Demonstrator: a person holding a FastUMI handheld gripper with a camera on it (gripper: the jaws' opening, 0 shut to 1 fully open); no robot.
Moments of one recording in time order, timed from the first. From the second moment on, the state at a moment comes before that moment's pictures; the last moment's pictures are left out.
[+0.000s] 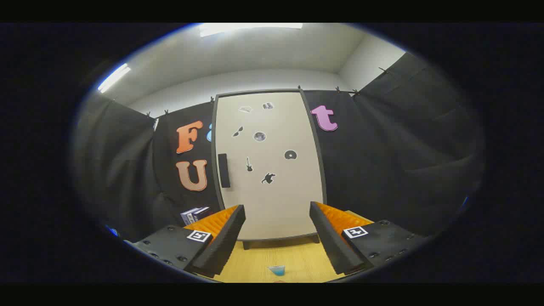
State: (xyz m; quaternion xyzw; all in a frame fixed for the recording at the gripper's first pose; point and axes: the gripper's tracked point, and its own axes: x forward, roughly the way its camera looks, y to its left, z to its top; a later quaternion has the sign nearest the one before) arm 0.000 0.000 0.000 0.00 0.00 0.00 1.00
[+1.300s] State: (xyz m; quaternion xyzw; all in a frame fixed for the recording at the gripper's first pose) arm 0.071 0.063 0.040 0.04 -0.02 0.07 1.00
